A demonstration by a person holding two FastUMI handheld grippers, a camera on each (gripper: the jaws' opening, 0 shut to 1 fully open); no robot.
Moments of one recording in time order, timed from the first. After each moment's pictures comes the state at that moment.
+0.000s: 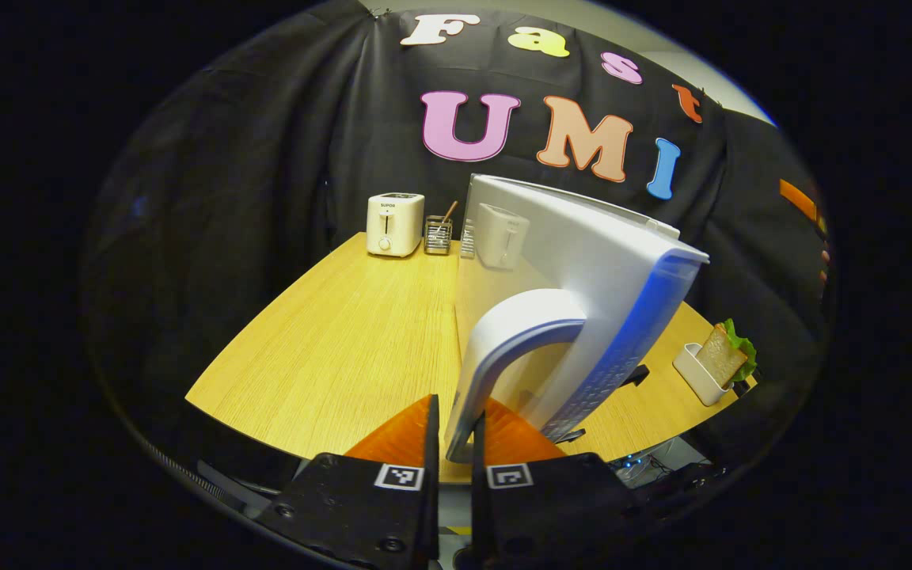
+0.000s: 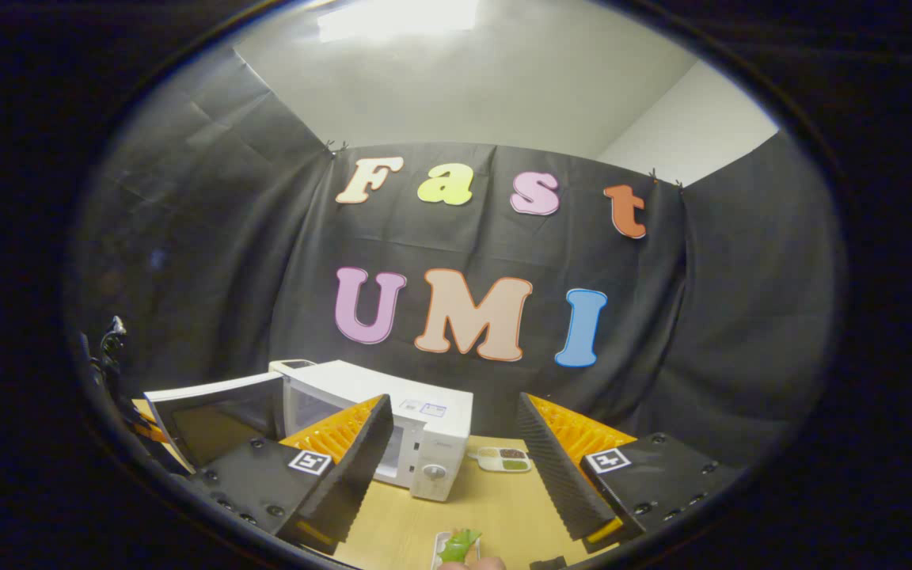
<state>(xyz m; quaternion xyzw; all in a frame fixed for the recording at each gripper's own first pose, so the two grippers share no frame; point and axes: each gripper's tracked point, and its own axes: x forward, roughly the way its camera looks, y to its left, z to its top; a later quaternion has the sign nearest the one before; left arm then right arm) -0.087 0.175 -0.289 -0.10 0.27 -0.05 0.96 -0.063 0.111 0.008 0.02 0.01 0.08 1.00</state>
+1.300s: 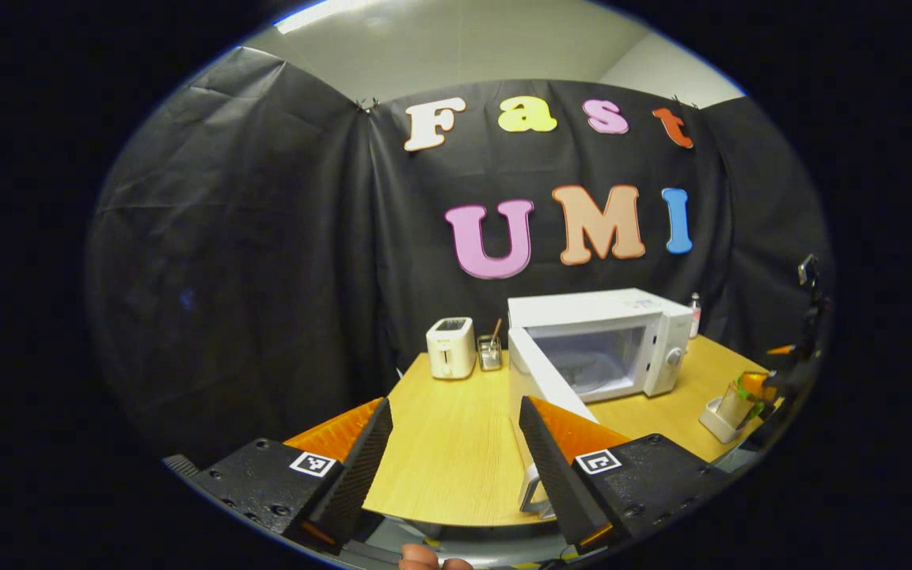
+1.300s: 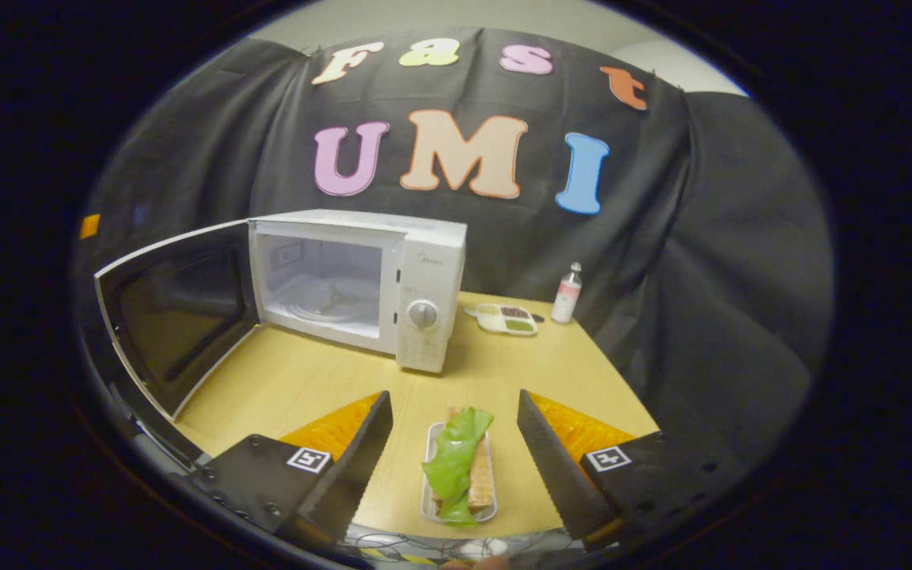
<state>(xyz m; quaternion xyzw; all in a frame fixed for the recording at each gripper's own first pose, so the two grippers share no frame) -0.091 0.239 -0.072 0.01 0.08 0.08 0.99 -0.085 0.106 -0.236 0.02 0.27 0.06 0.96</state>
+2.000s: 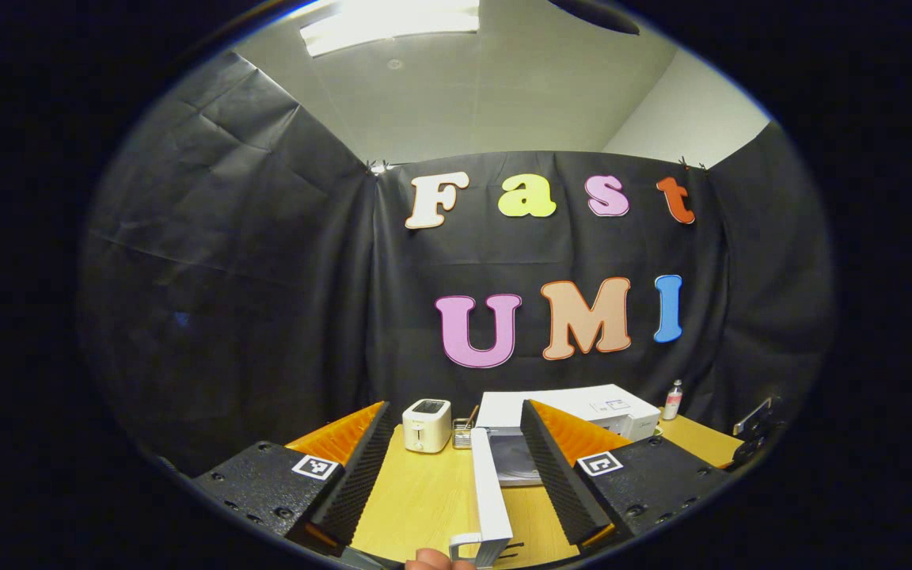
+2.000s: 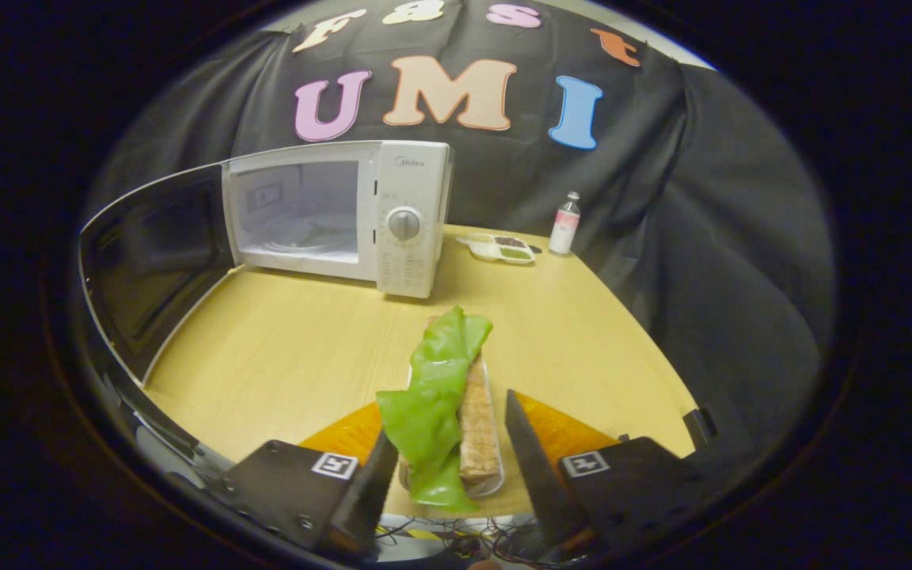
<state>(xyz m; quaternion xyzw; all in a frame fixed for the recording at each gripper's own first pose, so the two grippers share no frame) -0.075 0.171 0.023 -0.03 -0.04 0.05 1.00 -0.103 0.102 -0.318 0.01 0.35 0.05 0.93</state>
